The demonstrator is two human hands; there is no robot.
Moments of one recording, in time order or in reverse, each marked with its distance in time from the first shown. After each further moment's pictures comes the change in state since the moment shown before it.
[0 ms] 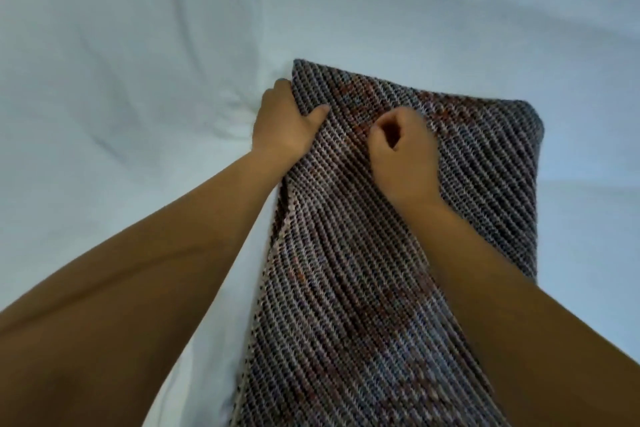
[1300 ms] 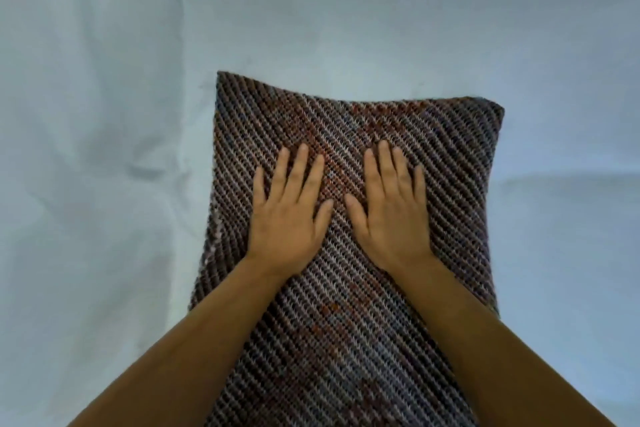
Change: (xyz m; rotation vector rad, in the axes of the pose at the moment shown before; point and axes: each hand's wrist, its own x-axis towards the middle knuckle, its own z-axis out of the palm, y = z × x) left_hand -0.089 0.030 0.075 0.700 -0.063 0.401; right_hand -0.016 0.113 -0.032 -0.534 -0.138 -0.226
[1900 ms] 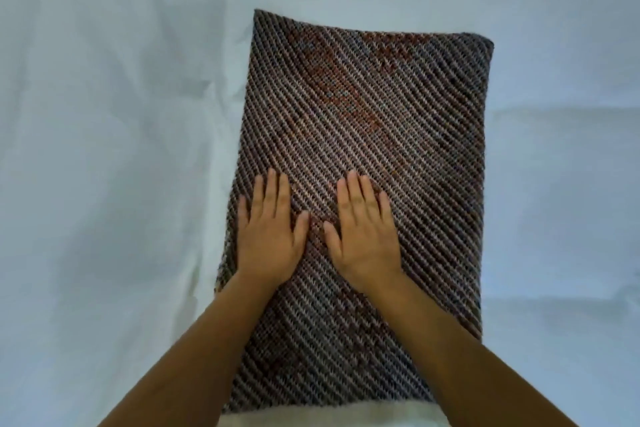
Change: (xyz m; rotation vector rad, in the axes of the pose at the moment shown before) left_hand -0.153 -0.005 0.005 -0.020 -0.134 -0.252; right_hand -0.141 -0.057 0.014 0.021 -0.207 -0.068
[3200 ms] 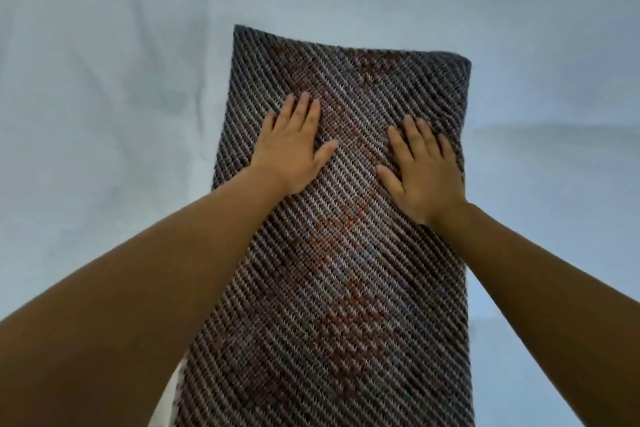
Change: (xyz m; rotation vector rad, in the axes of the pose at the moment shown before) left_hand 0.129 0.045 -0.051 0.120 -0.087 0.253; right_hand 0.071 0.110 -0.060 -0.160 0.074 0.025
